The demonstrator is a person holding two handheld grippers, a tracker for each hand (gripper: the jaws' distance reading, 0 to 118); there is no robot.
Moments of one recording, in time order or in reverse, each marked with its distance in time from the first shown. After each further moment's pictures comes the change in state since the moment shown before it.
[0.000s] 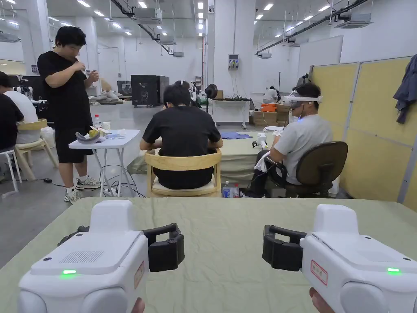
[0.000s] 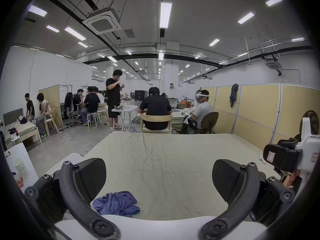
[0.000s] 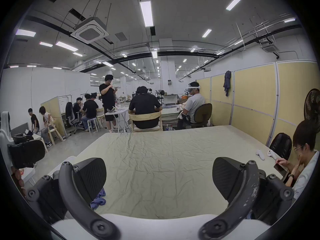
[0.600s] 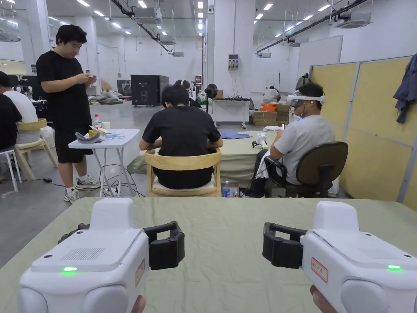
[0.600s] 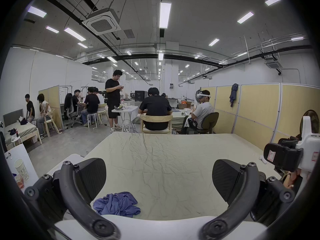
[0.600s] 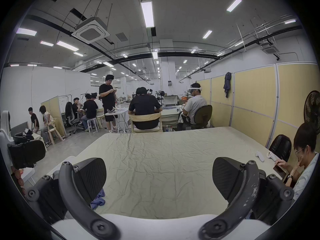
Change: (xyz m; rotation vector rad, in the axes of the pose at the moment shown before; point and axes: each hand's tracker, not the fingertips) left arm 0.001 0.002 0.000 0.002 0.001 -0.006; right arm 0.000 0.003 0.001 0.007 -0.001 0.008
